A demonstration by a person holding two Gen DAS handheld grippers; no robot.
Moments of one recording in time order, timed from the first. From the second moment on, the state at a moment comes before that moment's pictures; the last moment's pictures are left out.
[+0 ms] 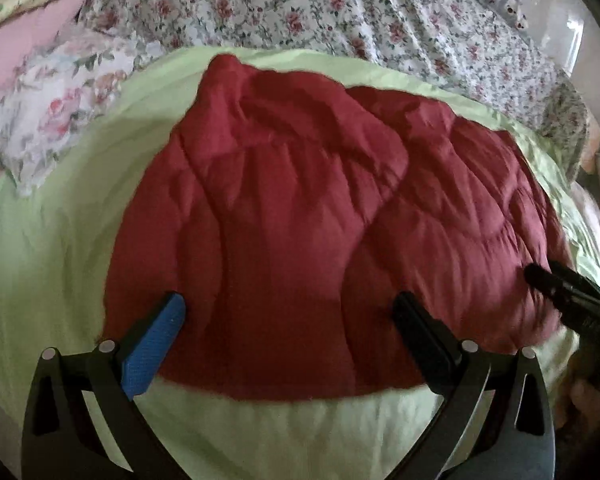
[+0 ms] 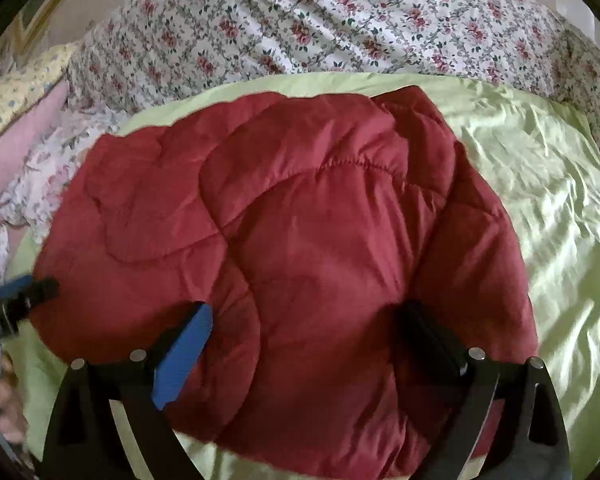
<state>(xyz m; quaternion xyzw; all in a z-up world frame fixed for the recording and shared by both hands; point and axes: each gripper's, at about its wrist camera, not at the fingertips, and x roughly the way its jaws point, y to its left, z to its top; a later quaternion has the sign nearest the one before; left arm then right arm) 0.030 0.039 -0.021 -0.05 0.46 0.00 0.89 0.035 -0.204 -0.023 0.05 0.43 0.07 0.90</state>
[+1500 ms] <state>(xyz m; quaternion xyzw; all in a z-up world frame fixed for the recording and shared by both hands) -0.014 0.024 0.004 0.01 0.44 0.04 0.90 -0.038 -0.172 0.009 0.04 0.45 0.11 0.88</state>
